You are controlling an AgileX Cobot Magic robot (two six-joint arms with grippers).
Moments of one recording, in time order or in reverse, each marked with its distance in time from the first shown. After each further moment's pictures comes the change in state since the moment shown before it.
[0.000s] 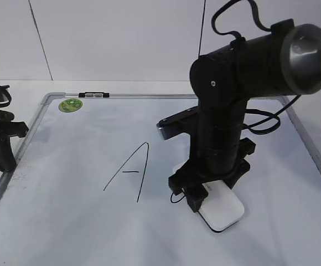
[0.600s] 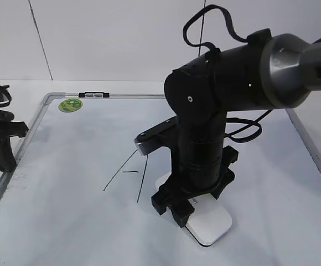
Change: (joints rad) left arm 0.000 0.000 0.000 -0.003 0.000 0.000; right arm 0.109 0.004 -0.004 -0.011 0.011 -0.001
